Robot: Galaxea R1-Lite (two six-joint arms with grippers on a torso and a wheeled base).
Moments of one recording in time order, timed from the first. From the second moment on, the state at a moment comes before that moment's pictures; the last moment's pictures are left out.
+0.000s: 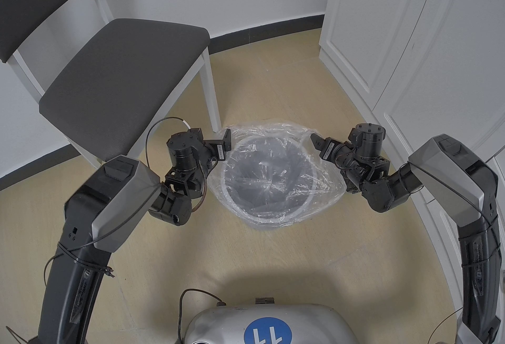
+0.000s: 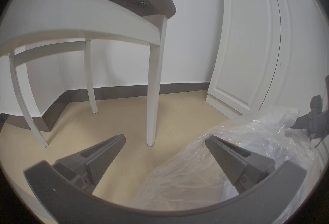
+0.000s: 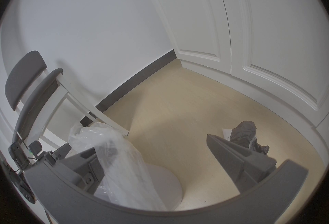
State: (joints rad) left arm -0.37 2.66 -1.64 -1.12 0.23 -0.06; right arm 0.32 2.45 -1.43 -0.92 -0.16 0.43
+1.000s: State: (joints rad) left arm -0.38 2.78 -1.80 -1.05 0.25 -0.06; right arm 0.29 2.63 -1.63 -0.89 -0.16 0.44
